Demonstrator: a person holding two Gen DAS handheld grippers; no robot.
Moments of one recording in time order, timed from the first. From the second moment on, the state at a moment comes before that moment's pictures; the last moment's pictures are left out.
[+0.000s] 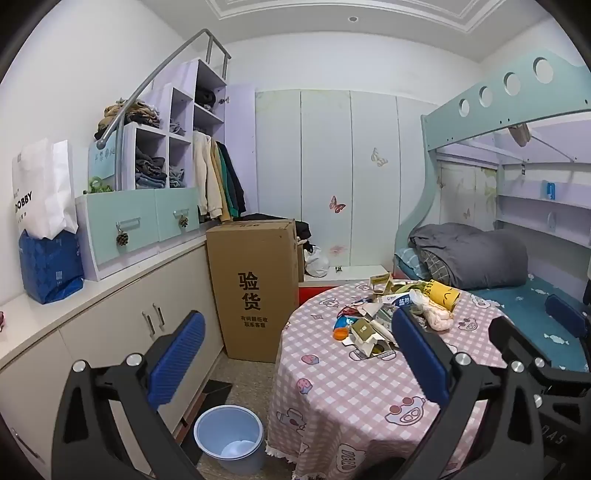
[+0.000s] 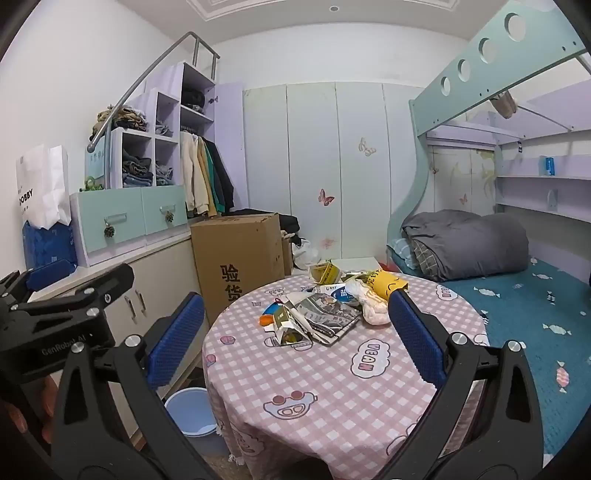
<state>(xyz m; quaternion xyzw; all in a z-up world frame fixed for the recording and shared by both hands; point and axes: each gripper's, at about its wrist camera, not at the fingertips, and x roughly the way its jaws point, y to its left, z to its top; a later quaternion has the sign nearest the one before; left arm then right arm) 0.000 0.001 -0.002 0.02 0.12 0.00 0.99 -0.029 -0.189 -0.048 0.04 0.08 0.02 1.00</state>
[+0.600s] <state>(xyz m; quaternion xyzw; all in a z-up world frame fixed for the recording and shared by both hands) 0.023 -0.005 -0.016 0.02 0.13 -0.01 0.99 -0.014 -0.195 -0.057 0.05 0.08 0.01 1.00</state>
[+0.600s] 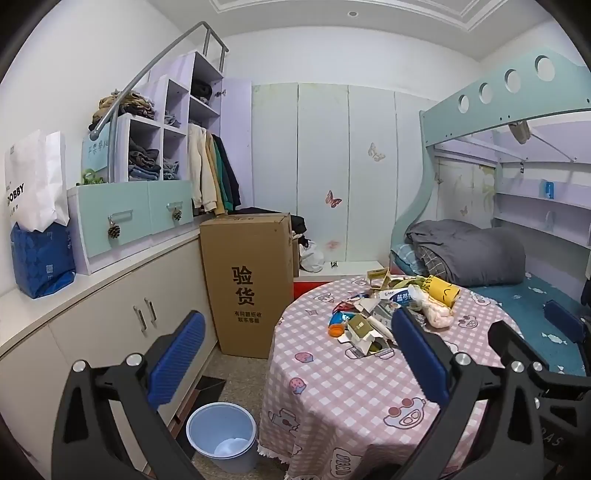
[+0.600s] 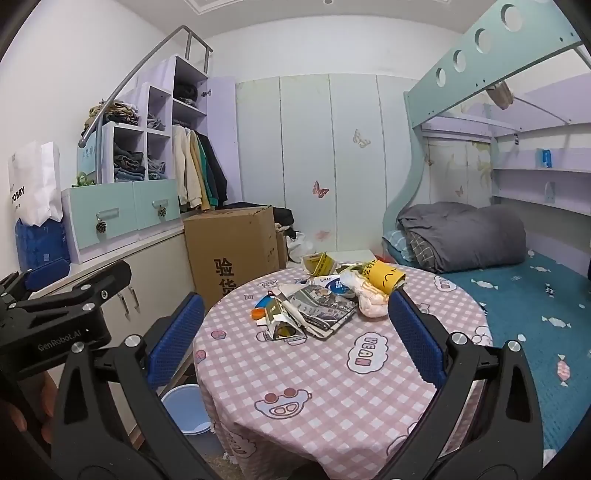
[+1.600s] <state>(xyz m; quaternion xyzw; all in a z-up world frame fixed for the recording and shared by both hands) 0.029 -0.001 -0.023 0.02 0.14 0.01 0.99 -0.006 -0.192 -0.070 0.05 0.10 0.02 0.99</state>
